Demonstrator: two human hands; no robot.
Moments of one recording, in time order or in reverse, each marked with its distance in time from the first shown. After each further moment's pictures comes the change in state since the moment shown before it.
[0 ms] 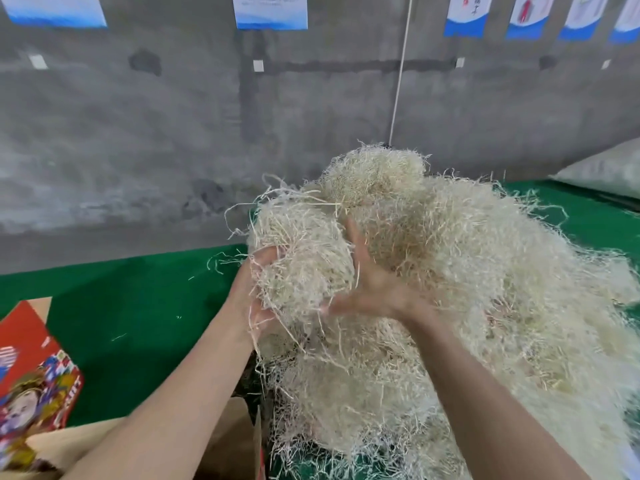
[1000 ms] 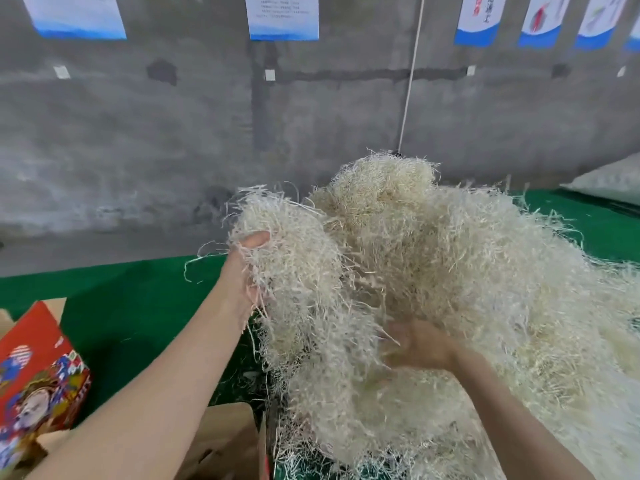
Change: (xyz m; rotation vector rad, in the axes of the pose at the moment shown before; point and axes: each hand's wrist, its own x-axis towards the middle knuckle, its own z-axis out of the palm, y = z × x) left_hand -0.005 0.031 0.002 0.139 0.223 0.126; right_hand -0.029 0.106 -0.004 -0.542 -0.213 0.200
